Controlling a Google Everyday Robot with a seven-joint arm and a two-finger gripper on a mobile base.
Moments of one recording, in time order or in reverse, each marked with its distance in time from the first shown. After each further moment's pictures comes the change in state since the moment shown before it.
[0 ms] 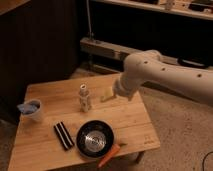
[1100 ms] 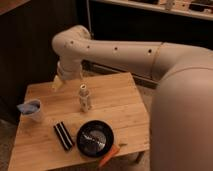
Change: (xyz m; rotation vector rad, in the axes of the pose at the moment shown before) arm -0.127 0.186 0.008 0.034 -0.032 -0.517
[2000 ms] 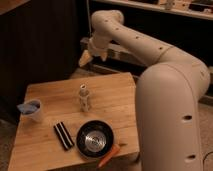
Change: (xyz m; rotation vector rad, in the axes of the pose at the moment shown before) arm -0.011 -0.206 -0.012 -0.005 -0.085 0.276
